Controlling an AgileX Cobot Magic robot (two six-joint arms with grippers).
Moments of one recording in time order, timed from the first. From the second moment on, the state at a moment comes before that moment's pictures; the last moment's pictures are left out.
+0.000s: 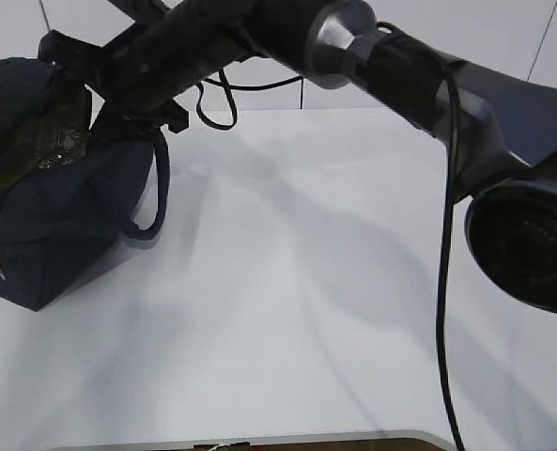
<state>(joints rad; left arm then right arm) 0.23 1.72 -1.46 -0.64 1.12 0.38 0.63 2.48 -2.49 0.73 0.91 0.06</state>
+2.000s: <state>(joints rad) 0.23 1.72 -1.46 -0.64 1.13 0.38 0.62 2.57 -2.73 0.37 1.26 0.30</state>
